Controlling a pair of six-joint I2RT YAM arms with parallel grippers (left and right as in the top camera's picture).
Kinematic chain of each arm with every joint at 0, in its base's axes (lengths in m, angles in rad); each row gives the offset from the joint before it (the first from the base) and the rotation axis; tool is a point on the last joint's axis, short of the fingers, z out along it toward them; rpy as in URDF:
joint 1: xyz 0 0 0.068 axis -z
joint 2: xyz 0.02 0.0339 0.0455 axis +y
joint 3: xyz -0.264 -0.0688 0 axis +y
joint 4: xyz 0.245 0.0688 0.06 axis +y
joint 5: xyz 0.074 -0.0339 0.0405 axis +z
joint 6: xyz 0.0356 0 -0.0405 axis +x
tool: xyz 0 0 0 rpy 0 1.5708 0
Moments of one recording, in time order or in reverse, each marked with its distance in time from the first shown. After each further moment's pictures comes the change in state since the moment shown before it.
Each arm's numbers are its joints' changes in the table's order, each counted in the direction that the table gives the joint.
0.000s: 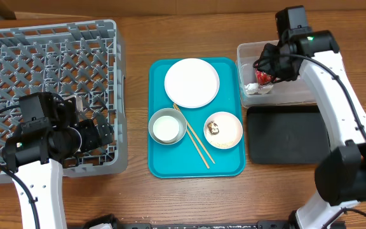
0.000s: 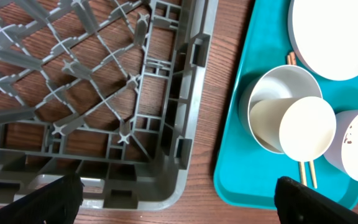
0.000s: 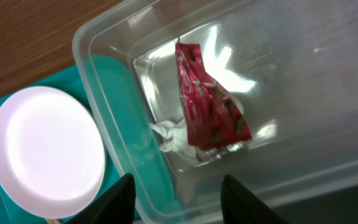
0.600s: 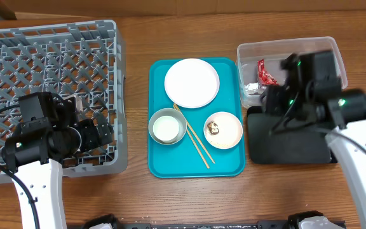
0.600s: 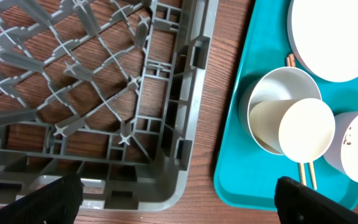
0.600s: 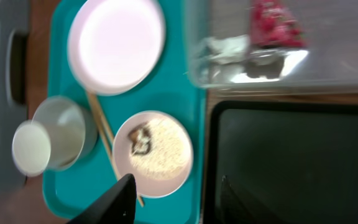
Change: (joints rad) left arm 0.000 0.000 -0.004 -0.002 0.000 0.000; right arm -0.043 -0.517 0.442 -0.047 0.228 -0.270
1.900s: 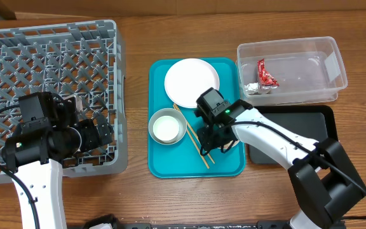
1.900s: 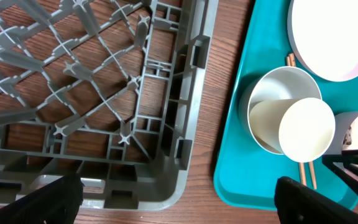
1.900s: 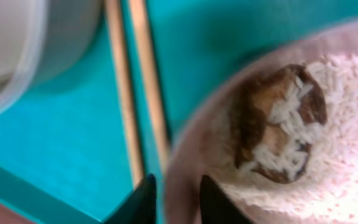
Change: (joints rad) left arm 0.000 0.000 0.000 0.002 0.000 0.000; right arm -0.453 0.472 0.165 -0.276 -0.036 0.035
